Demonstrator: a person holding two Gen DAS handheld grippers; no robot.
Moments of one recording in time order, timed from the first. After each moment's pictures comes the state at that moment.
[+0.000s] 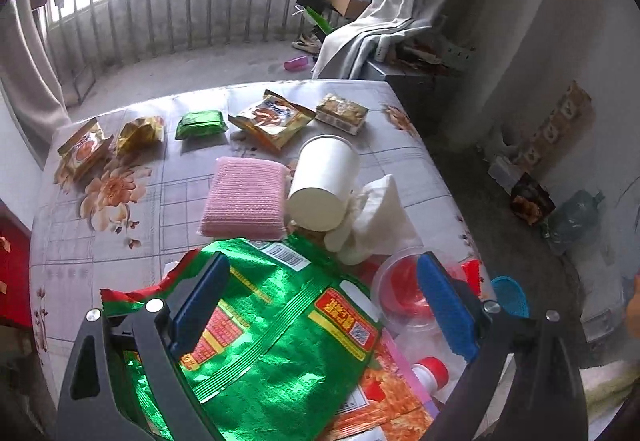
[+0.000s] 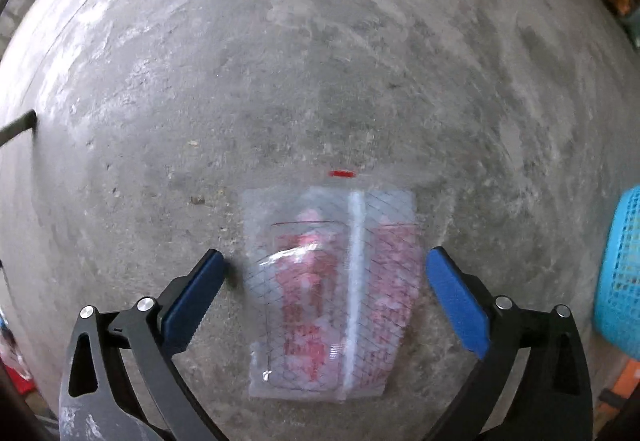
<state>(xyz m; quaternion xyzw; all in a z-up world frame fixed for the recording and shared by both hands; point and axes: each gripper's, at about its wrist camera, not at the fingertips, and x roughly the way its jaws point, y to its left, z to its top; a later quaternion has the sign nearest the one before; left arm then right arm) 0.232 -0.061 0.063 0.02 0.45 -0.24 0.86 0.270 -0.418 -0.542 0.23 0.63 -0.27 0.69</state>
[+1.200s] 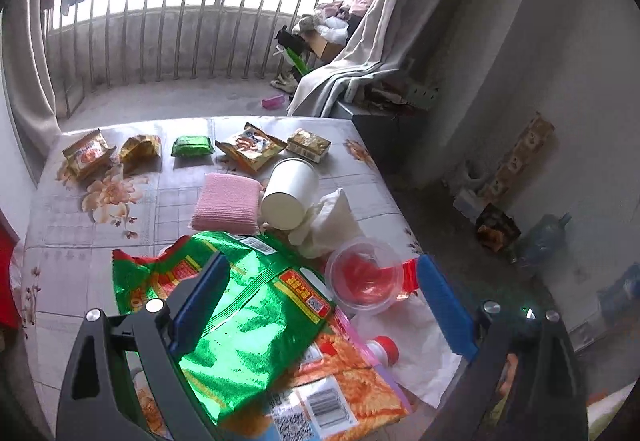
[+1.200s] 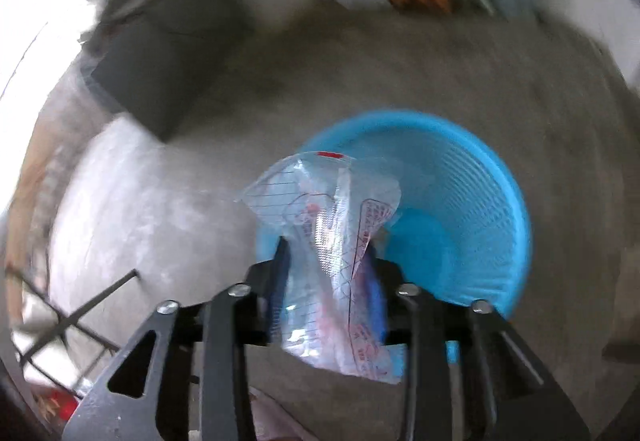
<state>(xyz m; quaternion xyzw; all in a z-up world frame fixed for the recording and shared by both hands) 0.159 -0.033 0.097 -0.03 0.38 -0.28 0.88 -0.077 -0.586 -0.245 0.38 0.40 -0.37 0.74</state>
